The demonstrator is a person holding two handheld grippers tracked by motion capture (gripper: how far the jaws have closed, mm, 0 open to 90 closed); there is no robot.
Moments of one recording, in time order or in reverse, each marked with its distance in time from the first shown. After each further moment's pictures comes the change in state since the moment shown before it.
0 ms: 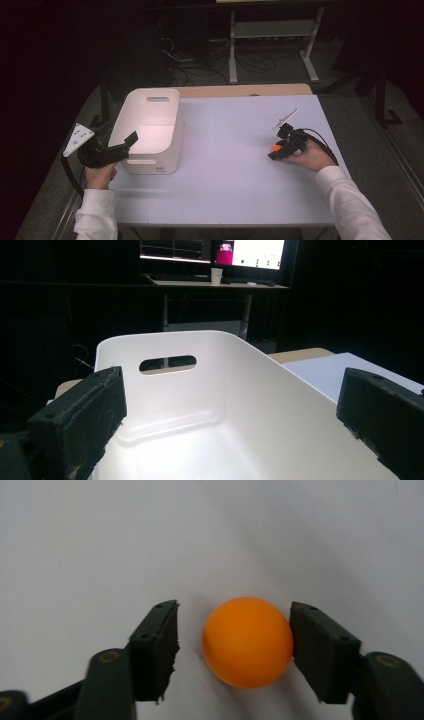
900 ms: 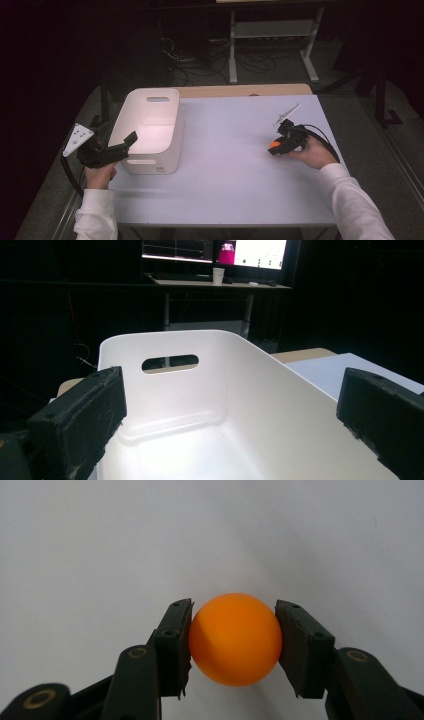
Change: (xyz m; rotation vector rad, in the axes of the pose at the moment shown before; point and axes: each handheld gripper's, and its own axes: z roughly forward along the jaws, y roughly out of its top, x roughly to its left) left arm 0.002 -0.001 0.000 0.002 0.006 -0.003; right arm 0.005 0.010 -0.018 -0.033 0.002 -0.023
